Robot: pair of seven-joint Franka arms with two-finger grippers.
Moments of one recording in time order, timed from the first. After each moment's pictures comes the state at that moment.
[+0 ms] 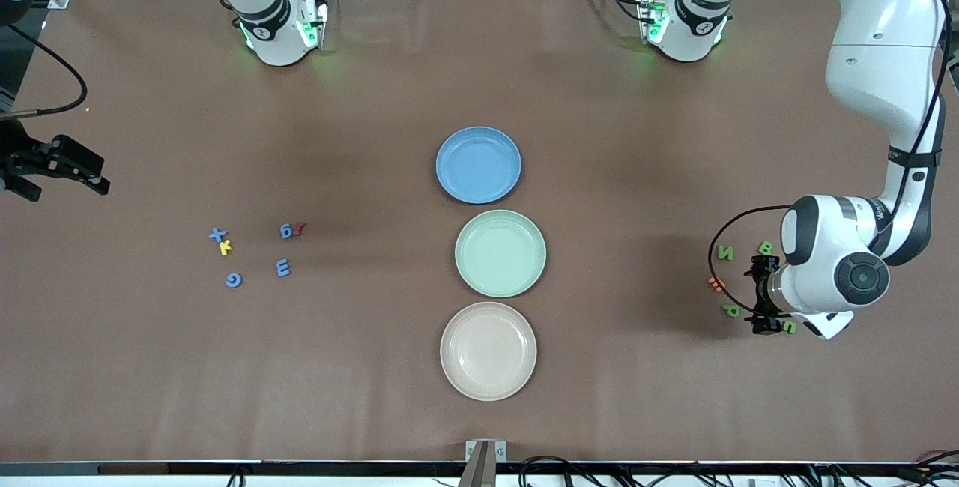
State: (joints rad) left arm 0.10 0.75 -0.15 -1.50 0.21 2.16 -1.59; right arm -0.07 0.05 0.01 -1.58 0.02 1.75 -0.15
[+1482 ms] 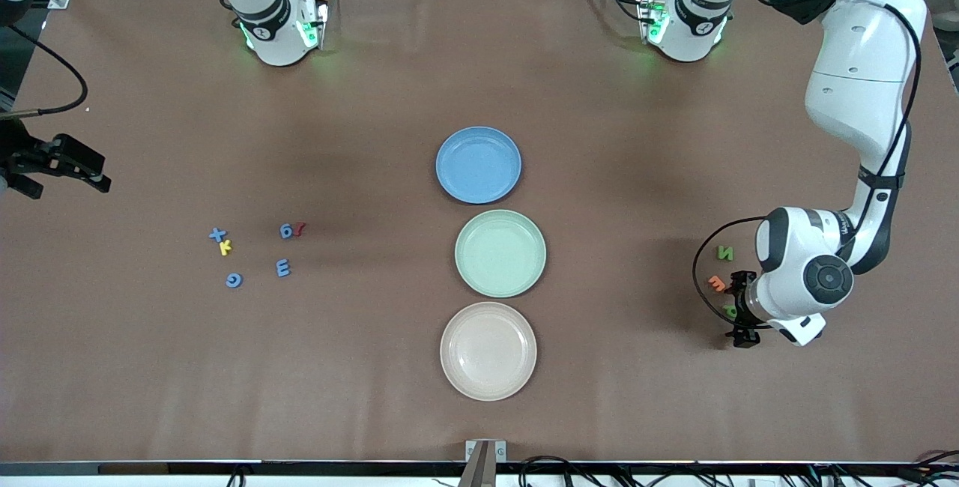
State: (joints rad) left arm 0.09 0.85 -0.15 -1.49 0.22 2.35 -1.61; right arm -0.07 0.05 0.01 -1.58 0.02 1.74 -0.15
